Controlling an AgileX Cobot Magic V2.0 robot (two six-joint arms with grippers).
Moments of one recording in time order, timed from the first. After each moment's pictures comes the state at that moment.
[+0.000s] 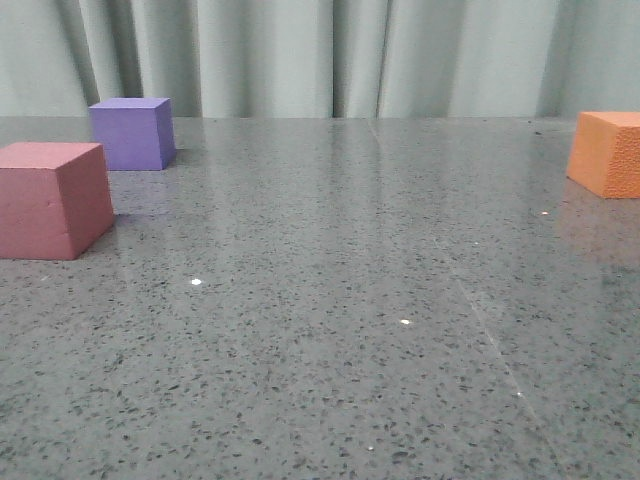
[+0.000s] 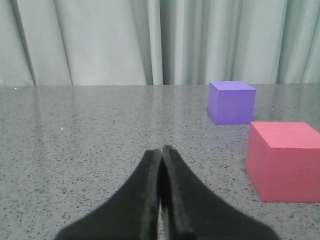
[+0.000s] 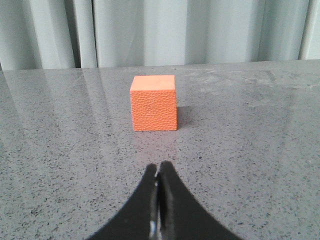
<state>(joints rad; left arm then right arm) -0.02 0.00 -0.01 0.15 0.06 -0.15 0.01 -0.01 0.03 0.03 0.08 0.05</state>
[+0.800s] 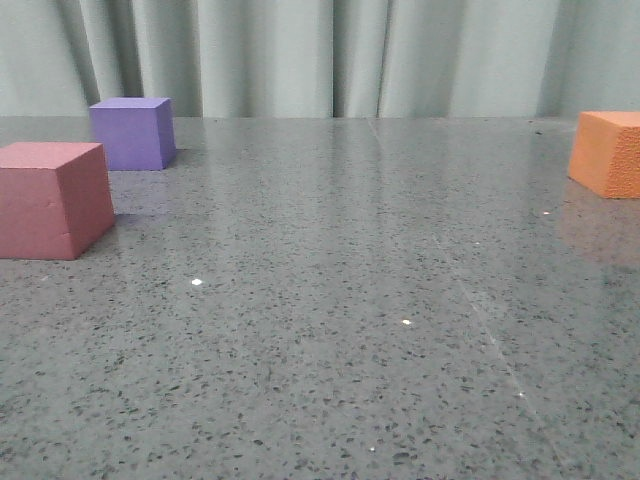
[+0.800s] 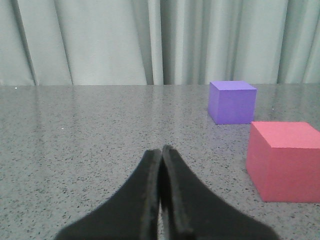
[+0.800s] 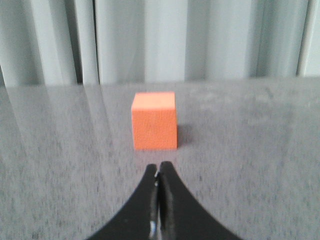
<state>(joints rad) -0.02 0.00 -0.01 0.15 0.06 -0.15 0.01 -0.01 0.03 0.03 0.00 0.05</state>
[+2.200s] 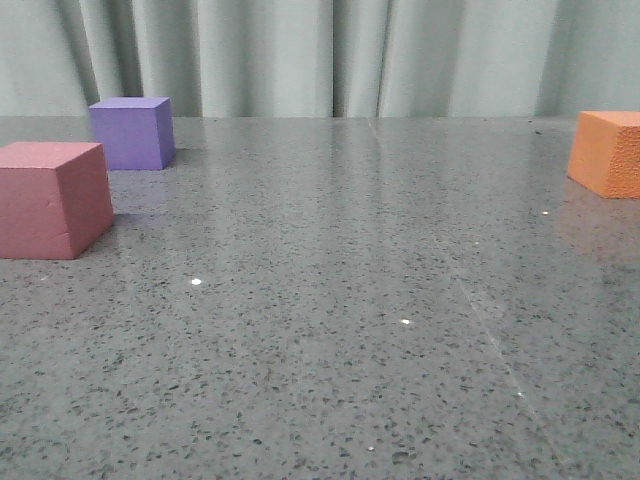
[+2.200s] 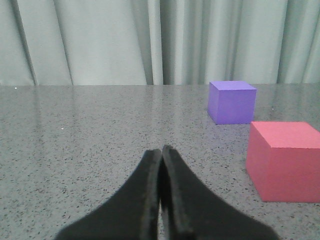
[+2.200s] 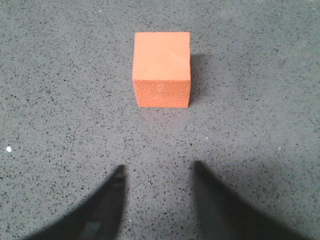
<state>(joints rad) -0.02 0.00 -0.01 0.15 0.06 -0.15 0.01 0.89 -0.82 0.03 0.67 0.05</state>
